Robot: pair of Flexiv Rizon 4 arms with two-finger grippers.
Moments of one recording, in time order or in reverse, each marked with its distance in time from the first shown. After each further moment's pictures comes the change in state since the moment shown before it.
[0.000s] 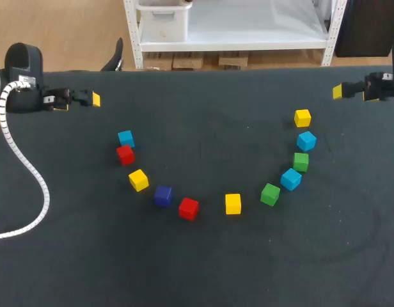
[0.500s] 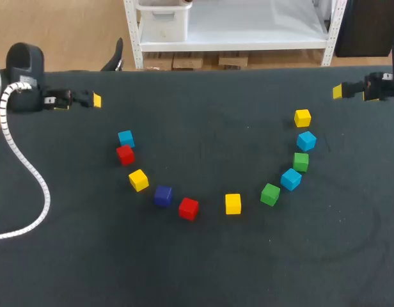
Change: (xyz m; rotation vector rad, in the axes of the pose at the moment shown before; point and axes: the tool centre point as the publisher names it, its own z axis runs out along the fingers) left arm 0.000 -0.003 0.001 -0.005 0.005 0.095; right arm 0.000 0.000 0.000 0.000 0.000 0.000
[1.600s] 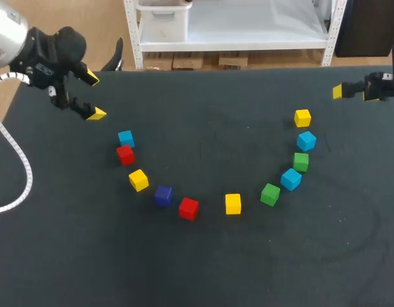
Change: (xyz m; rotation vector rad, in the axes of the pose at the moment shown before) left arm -0.011 -0.010 0.016 0.213 0.281 0.994; right arm 0.000 0.000 0.000 0.000 0.000 0.000
